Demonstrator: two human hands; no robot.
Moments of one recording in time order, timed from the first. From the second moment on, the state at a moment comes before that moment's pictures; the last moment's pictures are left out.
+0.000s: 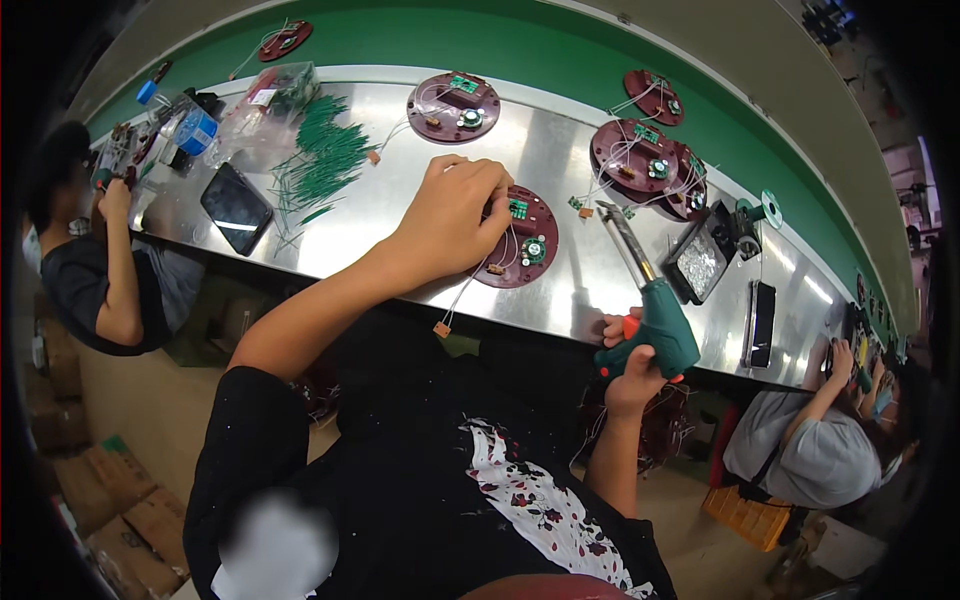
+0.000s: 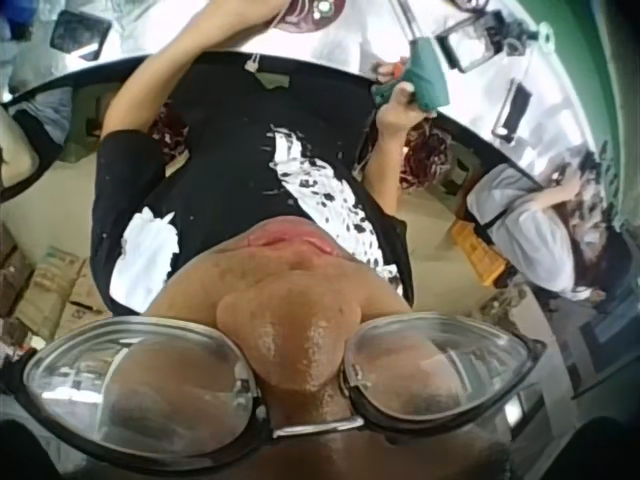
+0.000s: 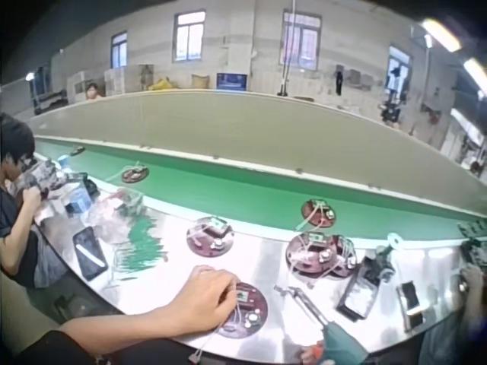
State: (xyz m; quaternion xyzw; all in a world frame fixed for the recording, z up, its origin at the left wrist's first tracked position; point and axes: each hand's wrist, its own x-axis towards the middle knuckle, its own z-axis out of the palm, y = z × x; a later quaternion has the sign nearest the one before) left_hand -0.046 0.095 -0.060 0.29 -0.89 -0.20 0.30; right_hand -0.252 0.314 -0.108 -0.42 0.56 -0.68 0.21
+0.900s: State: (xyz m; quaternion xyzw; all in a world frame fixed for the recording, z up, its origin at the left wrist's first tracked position) left_hand -0.050 0.113 -0.052 0.29 -0.91 -0.17 0.24; right_hand -0.239 0.307 -0.103 -0.50 0.57 -0.61 0.24
